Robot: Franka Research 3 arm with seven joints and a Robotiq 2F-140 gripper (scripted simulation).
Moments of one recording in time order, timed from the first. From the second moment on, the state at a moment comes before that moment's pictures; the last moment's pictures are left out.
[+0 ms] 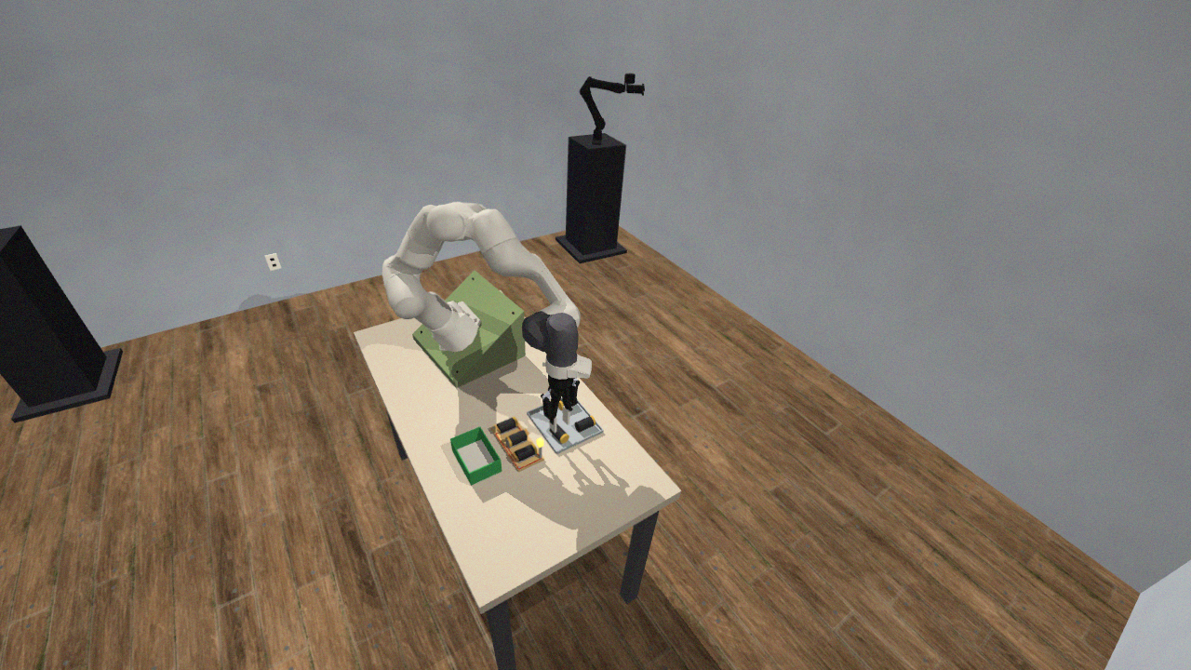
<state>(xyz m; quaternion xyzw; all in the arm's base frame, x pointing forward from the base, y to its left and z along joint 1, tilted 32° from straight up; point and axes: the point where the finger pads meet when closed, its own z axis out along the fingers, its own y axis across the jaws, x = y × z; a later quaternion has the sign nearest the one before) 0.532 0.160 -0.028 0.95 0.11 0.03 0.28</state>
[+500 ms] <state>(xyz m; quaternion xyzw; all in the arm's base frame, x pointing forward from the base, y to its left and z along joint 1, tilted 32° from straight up) 0.532 0.160 -0.029 0.95 0.11 0.03 0.28</state>
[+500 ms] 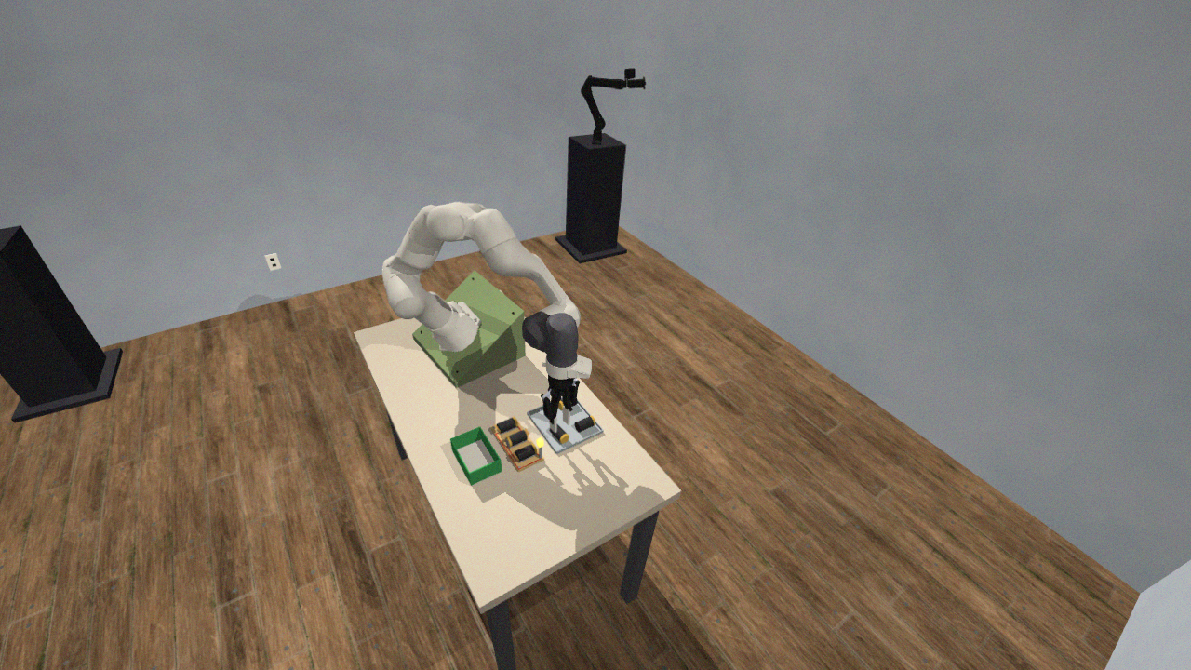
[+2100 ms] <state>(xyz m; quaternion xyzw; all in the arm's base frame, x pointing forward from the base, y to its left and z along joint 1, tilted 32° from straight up) 0.536 0.137 -0.066 0.95 0.11 0.03 0.28</state>
